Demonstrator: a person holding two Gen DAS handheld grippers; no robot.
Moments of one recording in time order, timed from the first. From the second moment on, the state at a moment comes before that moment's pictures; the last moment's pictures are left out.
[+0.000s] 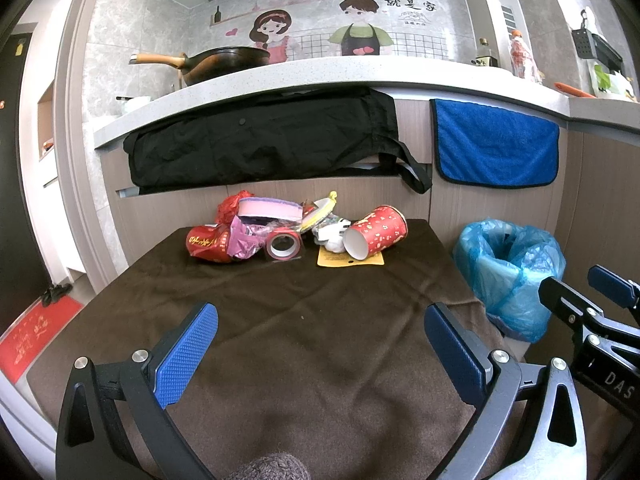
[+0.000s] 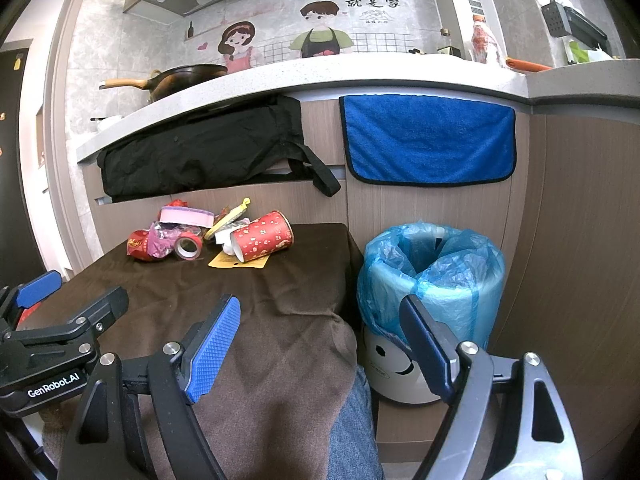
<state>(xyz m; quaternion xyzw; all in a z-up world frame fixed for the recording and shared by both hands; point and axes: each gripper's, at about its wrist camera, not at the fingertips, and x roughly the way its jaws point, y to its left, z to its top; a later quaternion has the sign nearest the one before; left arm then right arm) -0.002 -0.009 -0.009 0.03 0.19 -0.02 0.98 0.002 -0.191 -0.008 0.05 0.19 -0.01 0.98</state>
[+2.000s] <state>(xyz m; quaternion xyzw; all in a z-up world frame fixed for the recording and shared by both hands) 0.274 0.127 -0.015 -0.11 0.28 -0.06 0.95 0.272 -0.170 -0.035 0.01 0.31 0.16 0.94</state>
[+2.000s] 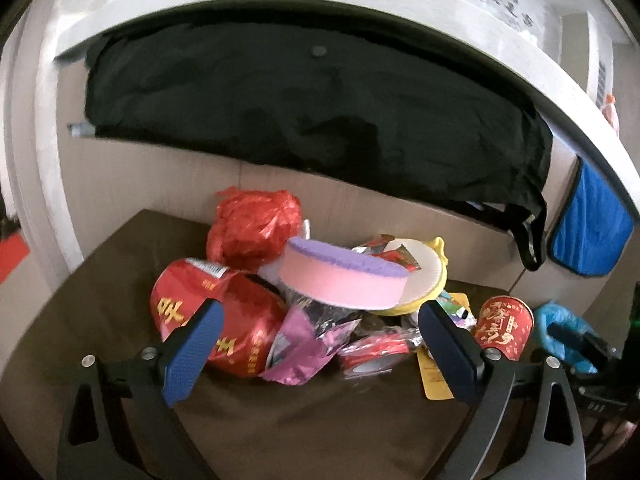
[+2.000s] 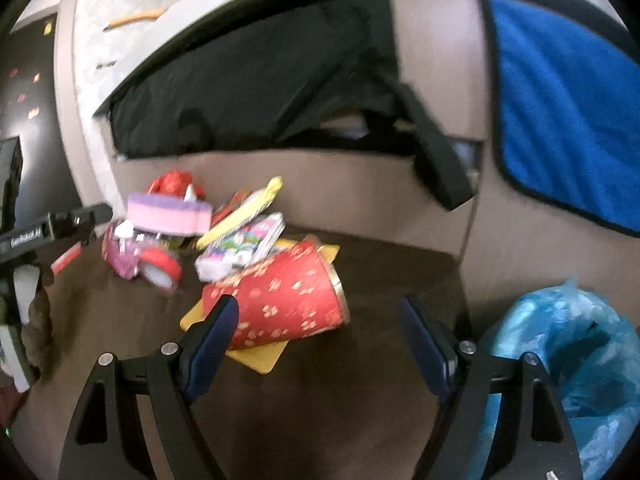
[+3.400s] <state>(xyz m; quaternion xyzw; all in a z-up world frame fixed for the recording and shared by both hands) 0.252 0.117 -0.017 -0.07 0.27 -0.12 0.95 0.322 -0.138 -0.044 -0.02 0.37 0.25 0.89</state>
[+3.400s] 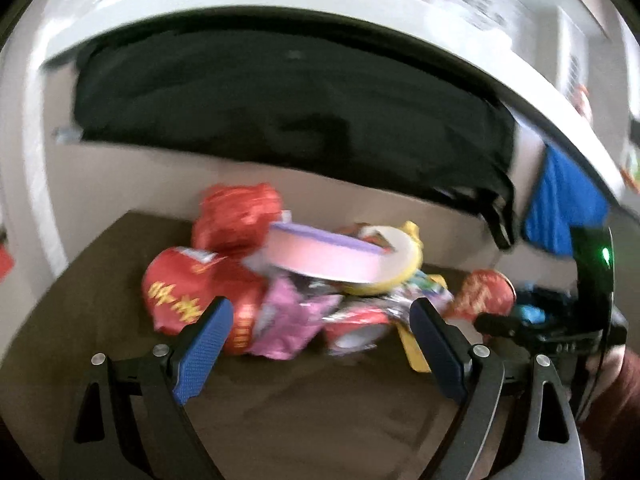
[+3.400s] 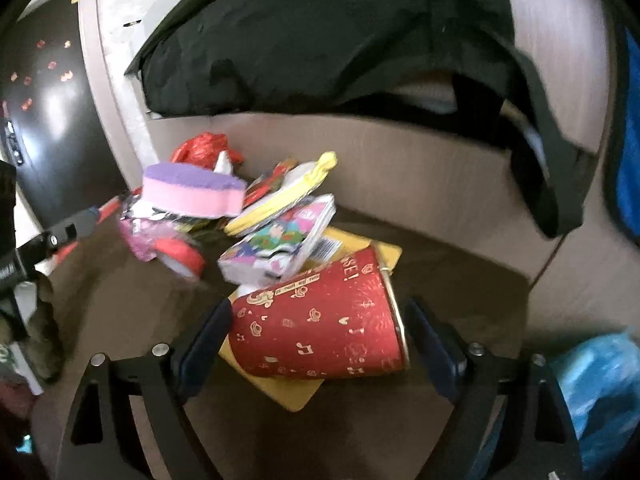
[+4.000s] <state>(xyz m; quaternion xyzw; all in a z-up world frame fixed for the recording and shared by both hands) 0.300 0.071 -0.051 0.01 0.34 -0.16 0.93 0.295 -0.158 -0.035 0.01 0.34 0.22 0.91</state>
